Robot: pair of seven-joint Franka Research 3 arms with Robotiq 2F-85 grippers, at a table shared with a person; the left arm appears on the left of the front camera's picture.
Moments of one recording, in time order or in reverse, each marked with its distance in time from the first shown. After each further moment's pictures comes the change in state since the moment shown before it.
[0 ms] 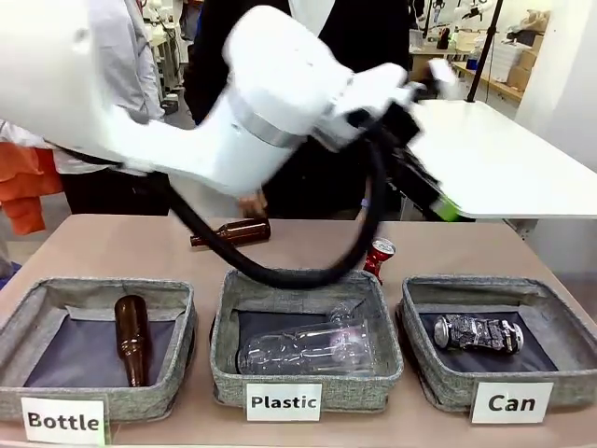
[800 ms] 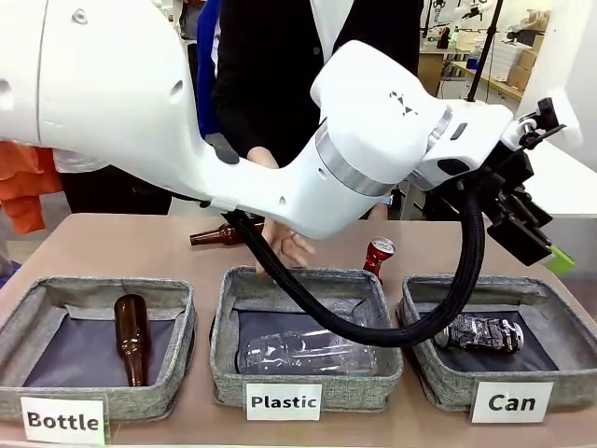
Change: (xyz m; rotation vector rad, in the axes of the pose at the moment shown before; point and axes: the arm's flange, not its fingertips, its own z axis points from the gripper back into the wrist) left arm 0.056 -0.067 -0.140 -0.138 -0.055 -0.293; right arm -0.016 -0.049 0.055 -0.051 -0.003 -0.099
